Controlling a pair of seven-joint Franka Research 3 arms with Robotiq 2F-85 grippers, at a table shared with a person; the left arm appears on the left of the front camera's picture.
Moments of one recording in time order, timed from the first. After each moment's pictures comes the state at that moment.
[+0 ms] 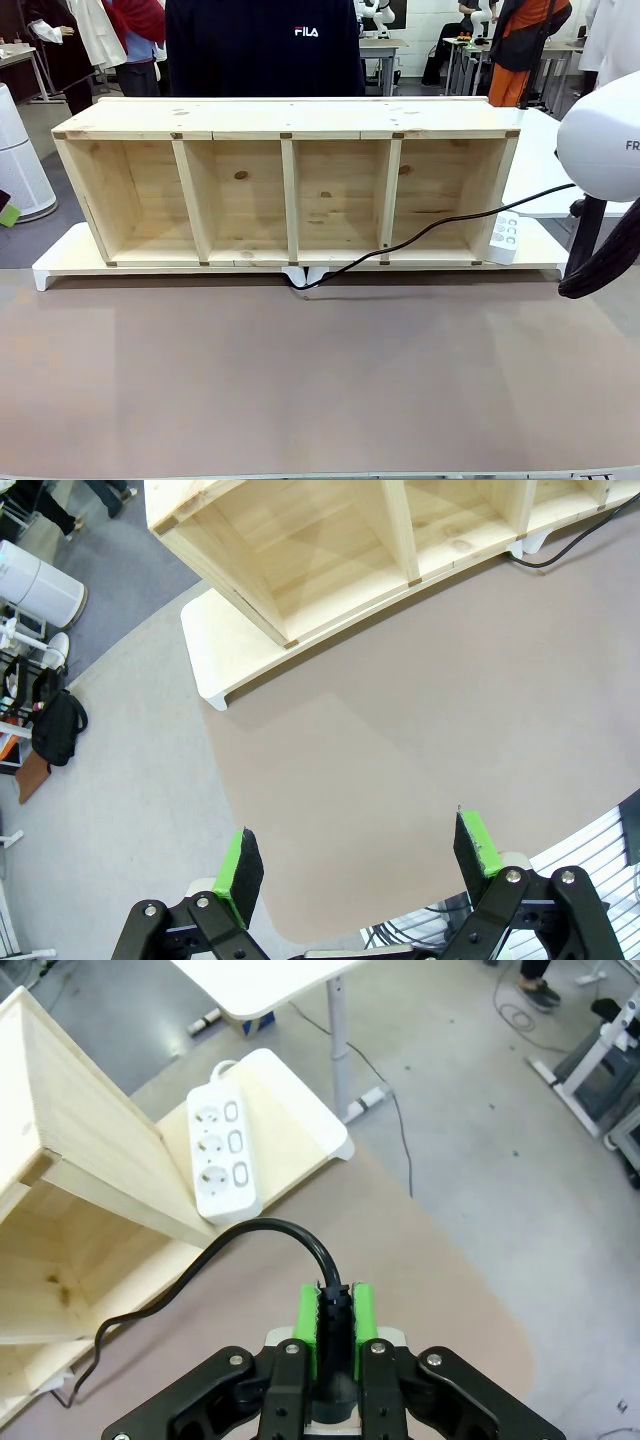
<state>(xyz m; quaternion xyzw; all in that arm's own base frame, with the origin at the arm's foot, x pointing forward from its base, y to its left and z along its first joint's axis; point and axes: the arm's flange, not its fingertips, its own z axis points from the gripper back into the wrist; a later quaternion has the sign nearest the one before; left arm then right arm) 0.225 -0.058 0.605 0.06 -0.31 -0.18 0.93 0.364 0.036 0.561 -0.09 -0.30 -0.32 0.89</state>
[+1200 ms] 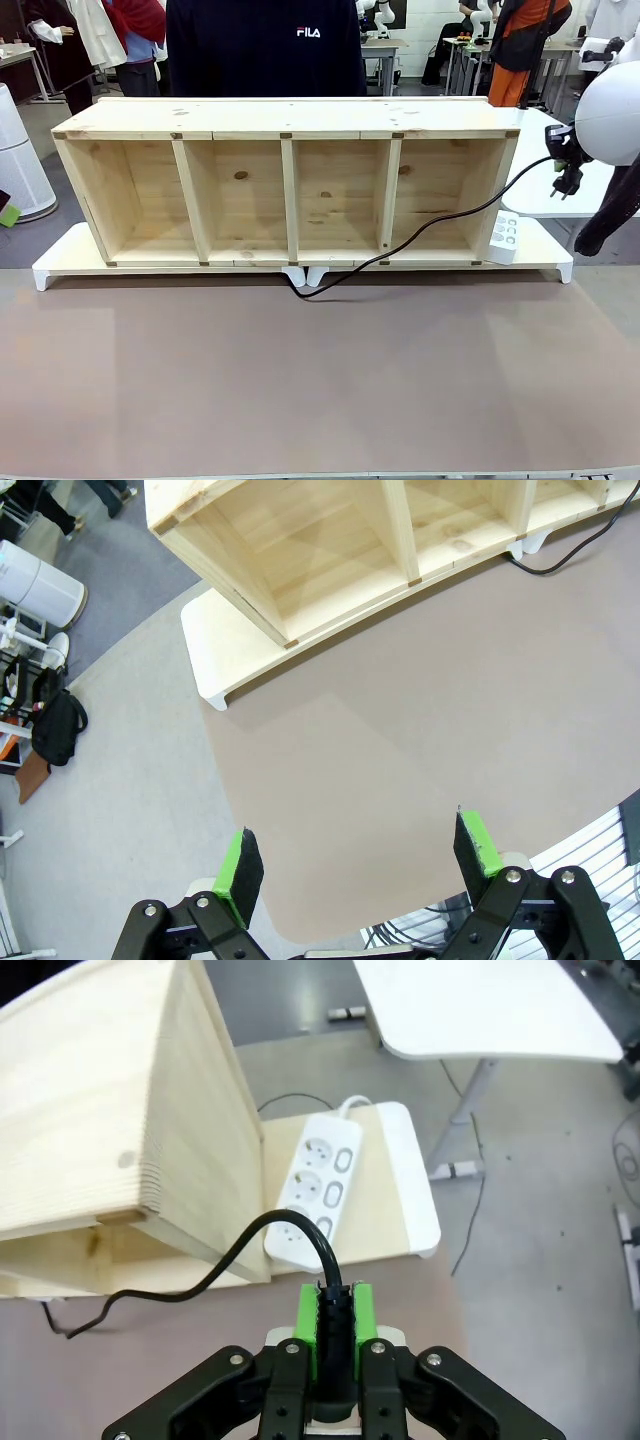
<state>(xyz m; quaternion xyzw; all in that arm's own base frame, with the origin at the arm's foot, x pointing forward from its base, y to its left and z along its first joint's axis) 0.225 -0.058 0.605 0.06 -0.31 -0.18 0.93 0.434 -0.004 0.561 -0.02 -0.34 -0.07 0.94</state>
